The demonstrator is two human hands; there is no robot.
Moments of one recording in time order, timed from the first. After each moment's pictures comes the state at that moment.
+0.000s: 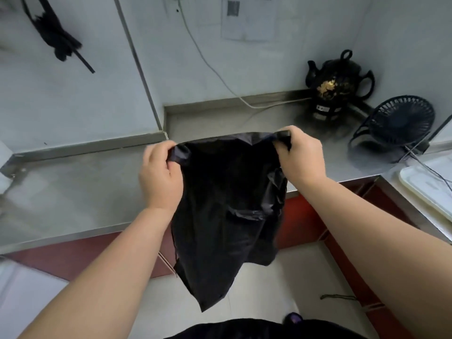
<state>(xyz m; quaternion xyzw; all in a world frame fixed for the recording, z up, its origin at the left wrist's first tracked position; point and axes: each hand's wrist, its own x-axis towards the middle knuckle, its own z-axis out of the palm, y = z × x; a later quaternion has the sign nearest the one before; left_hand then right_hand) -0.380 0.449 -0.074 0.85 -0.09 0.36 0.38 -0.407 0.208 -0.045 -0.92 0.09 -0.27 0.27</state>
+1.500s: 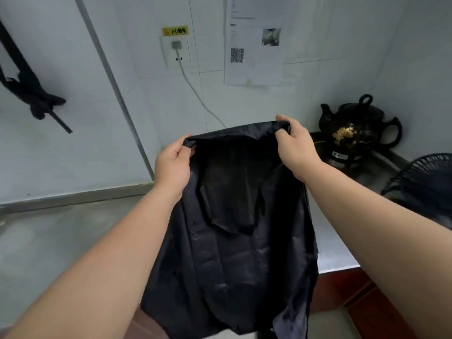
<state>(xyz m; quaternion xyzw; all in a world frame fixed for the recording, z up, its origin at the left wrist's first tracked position) -0.172 0.369 -0.032 0.69 -0.01 0.11 0.71 -0.215 0.149 0.014 -0.83 0.08 -0.19 0.52</state>
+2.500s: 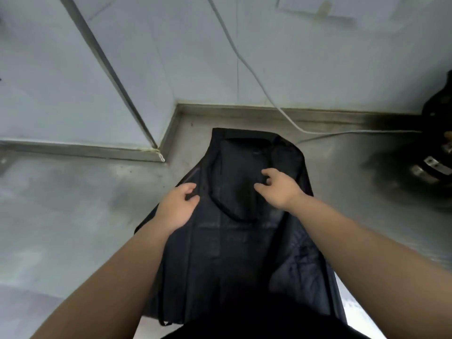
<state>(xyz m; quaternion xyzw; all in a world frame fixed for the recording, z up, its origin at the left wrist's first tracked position) -0.114 0.377 -0.172 0.90 0.17 -0.13 0.38 -0.060 0.150 -0.157 -0.90 0.02 0.24 0.36</state>
